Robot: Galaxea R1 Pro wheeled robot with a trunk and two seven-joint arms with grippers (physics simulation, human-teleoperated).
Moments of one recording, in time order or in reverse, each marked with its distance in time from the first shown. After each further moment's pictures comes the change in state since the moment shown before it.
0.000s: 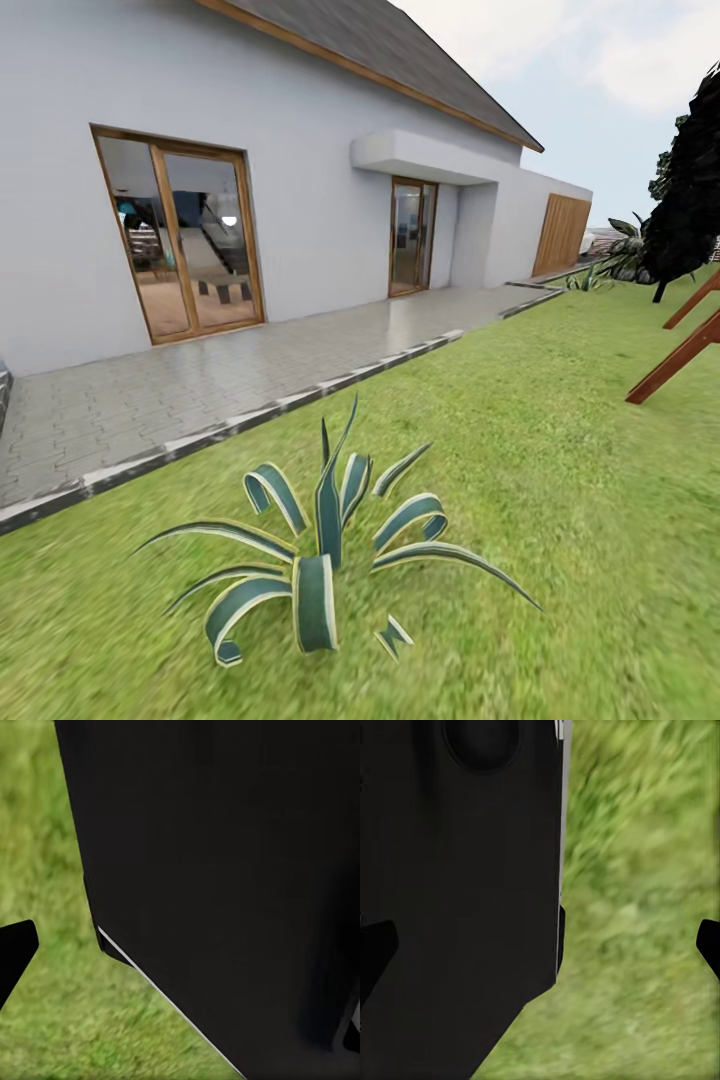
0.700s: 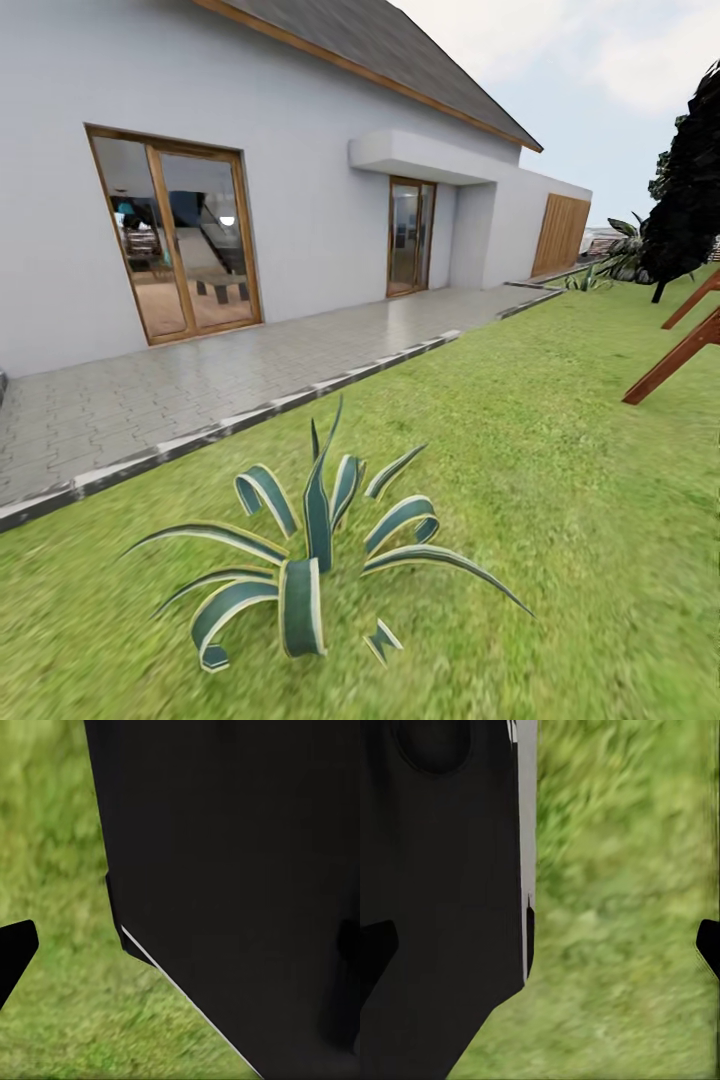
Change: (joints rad) left arm 0.000 0.019 0.000 -0.001 -0.004 0.000 0.002; right arm 0.002 -0.033 -0.001 -0.005 -0.002 -0.002 0.000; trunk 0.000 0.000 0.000
